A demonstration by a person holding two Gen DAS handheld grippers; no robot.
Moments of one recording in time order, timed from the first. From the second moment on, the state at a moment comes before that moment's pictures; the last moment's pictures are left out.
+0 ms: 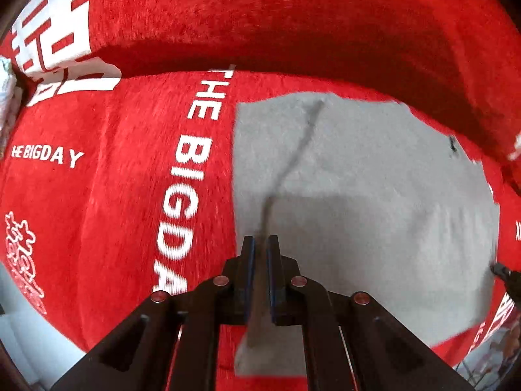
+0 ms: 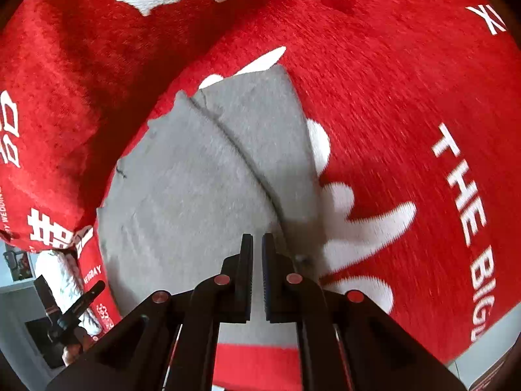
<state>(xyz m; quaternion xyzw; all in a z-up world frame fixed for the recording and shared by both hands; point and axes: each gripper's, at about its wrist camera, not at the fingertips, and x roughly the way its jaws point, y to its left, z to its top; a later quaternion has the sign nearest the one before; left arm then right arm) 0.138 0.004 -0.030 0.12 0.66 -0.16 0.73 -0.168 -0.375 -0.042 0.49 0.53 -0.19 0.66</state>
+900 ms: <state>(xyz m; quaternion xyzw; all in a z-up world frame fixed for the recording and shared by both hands) 0.027 -0.001 0.080 0.11 0.67 -0.11 0.72 -0.148 -0.255 0.053 0.37 0.59 -0.09 0.71</state>
